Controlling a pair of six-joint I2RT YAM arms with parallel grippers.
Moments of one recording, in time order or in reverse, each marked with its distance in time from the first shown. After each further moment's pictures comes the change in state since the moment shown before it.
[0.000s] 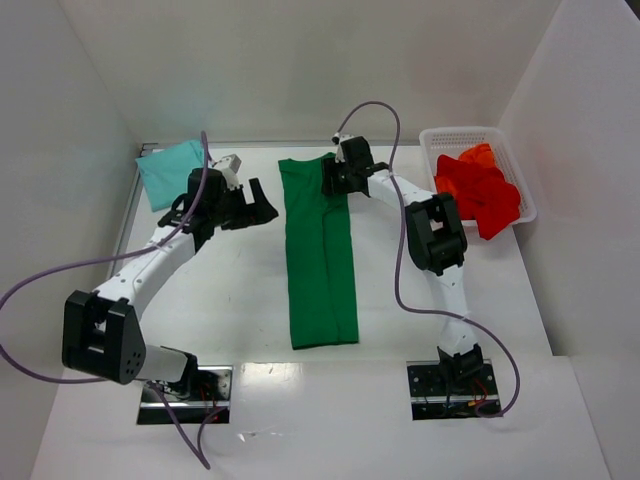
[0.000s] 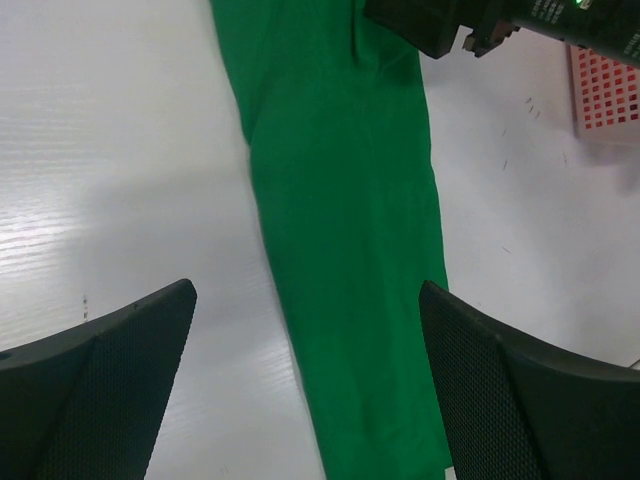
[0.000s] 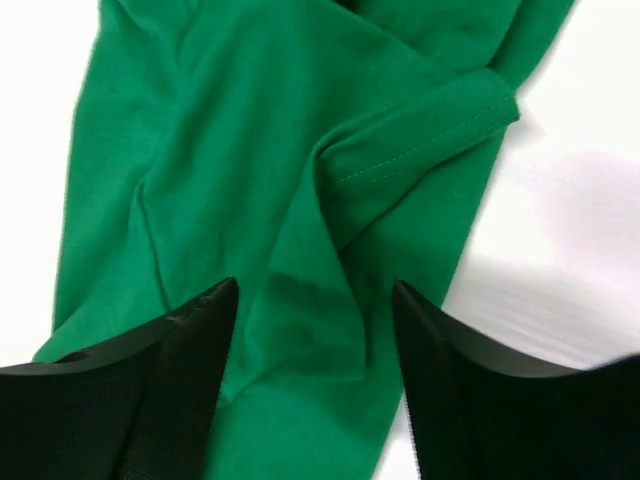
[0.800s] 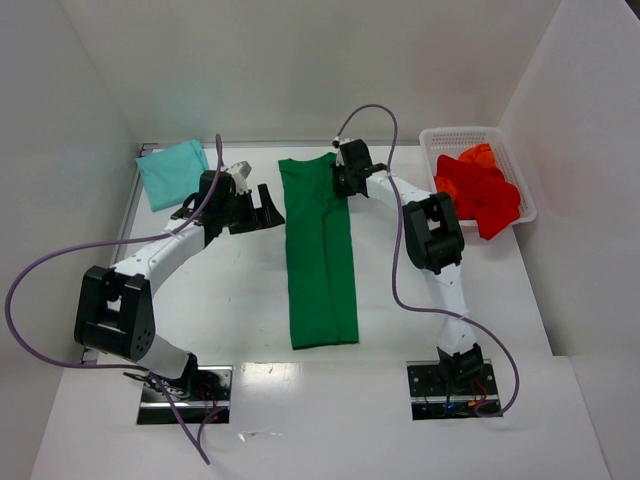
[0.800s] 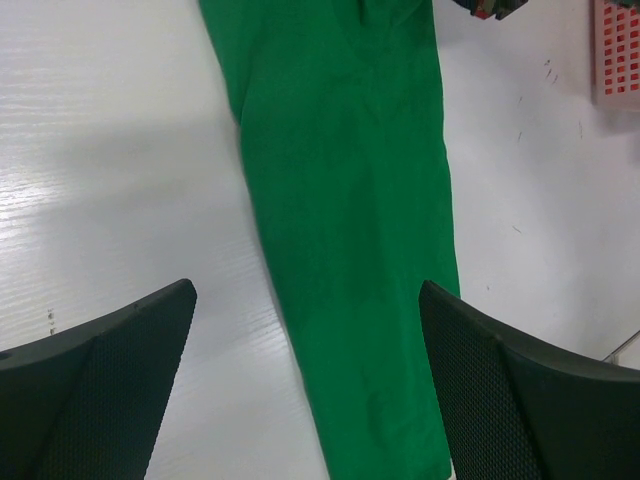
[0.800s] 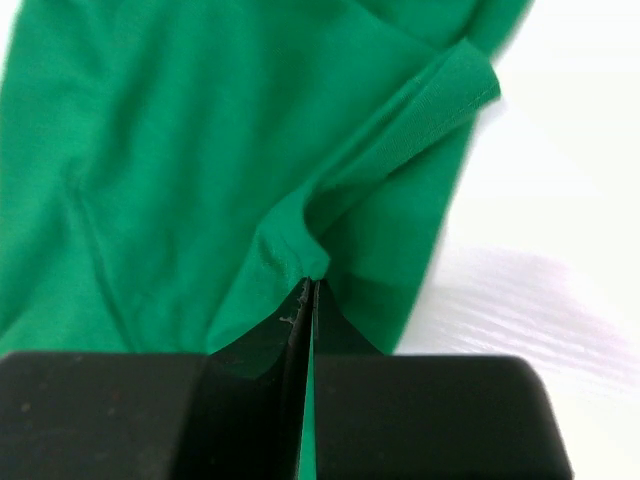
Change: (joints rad) left arm 0.000 0.135 0.000 0.047 0.077 0.005; right arm 0.000 0.040 0.031 -0.043 0.048 -0.022
